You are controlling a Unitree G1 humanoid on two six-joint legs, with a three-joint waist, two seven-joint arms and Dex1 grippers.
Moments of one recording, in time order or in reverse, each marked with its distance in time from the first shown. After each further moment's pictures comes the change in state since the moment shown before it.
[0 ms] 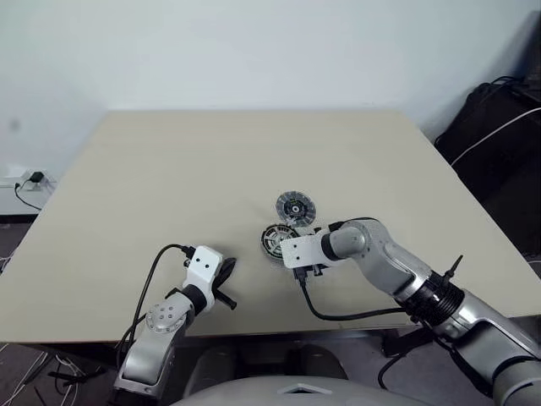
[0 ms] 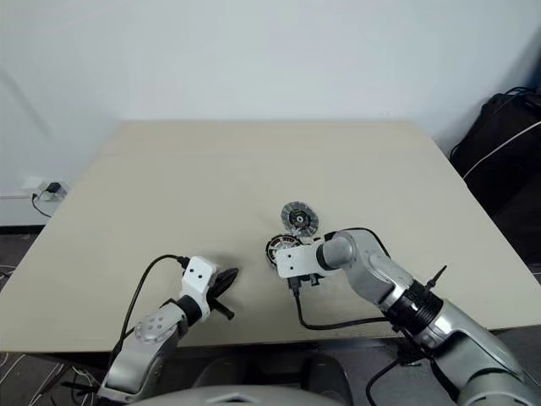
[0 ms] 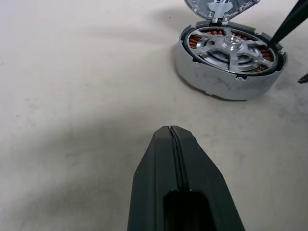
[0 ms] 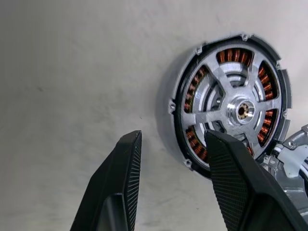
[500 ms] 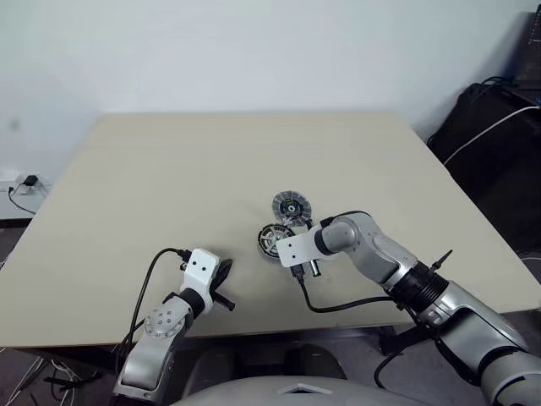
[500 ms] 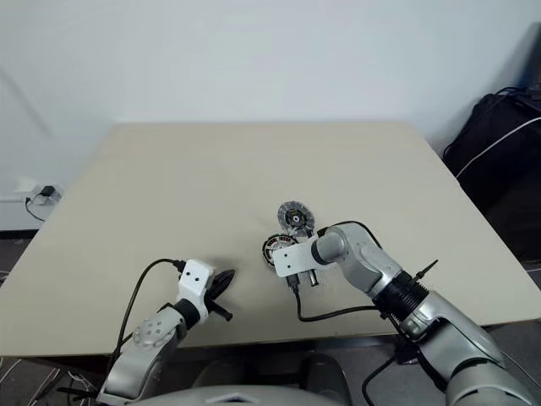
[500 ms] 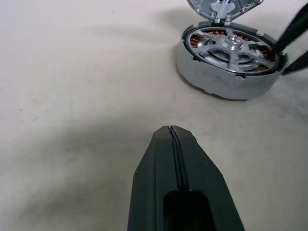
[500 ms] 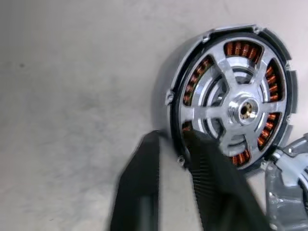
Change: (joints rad) left arm 0.024 -0.012 0.010 0.000 0.000 -0.021 0.025; right arm -0.042 0.066 -0.005 0.142 -0.056 -0.146 0.028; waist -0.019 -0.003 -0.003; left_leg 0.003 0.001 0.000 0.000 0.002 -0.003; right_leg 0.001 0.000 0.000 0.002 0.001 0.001
